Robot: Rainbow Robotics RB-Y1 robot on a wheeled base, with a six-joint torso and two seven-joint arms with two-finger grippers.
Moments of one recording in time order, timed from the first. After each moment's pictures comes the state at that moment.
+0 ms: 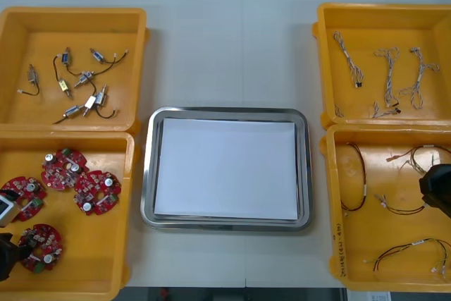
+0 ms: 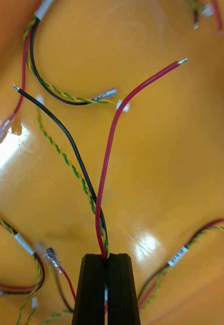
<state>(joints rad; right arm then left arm) 0.10 -0.52 -0.33 -2.22 -0.61 1.74 0.73 0.56 1.36 -0.18 -1.98 1.01 0.47 -1.67</state>
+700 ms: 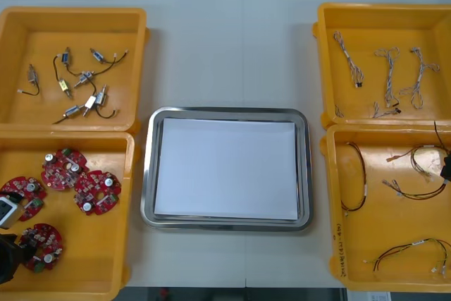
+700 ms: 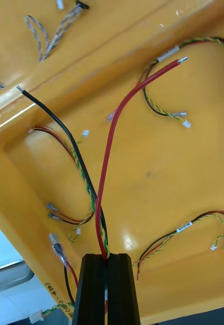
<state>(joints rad) -0.02 -0.72 -0.43 -2.37 -0.96 1.91 0.76 0.53 1.36 -0.22 -1.96 1.00 0.44 -1.67</state>
